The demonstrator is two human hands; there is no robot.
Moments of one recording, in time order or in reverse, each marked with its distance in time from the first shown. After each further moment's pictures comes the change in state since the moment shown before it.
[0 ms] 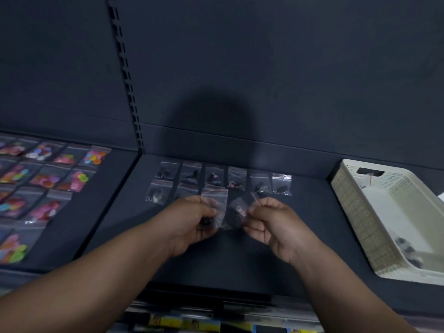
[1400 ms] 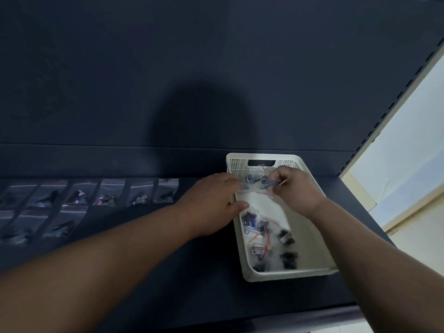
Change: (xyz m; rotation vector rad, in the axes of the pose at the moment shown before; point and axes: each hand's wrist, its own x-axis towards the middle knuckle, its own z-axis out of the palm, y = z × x) left_hand 0.070 0.001 0.279 1.445 -0.190 0.941; right_hand 0.040 -0.096 -0.314 -0.960 0.373 -0.481
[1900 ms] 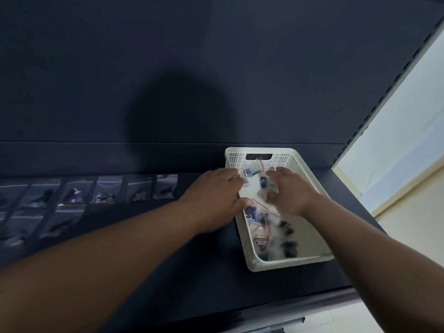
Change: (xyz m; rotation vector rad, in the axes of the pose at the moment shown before) left_hand -0.002 -0.002 0.000 0.181 -0.075 0.063; right_hand -0.014 -0.013 0.005 -0.589 -0.265 0.096
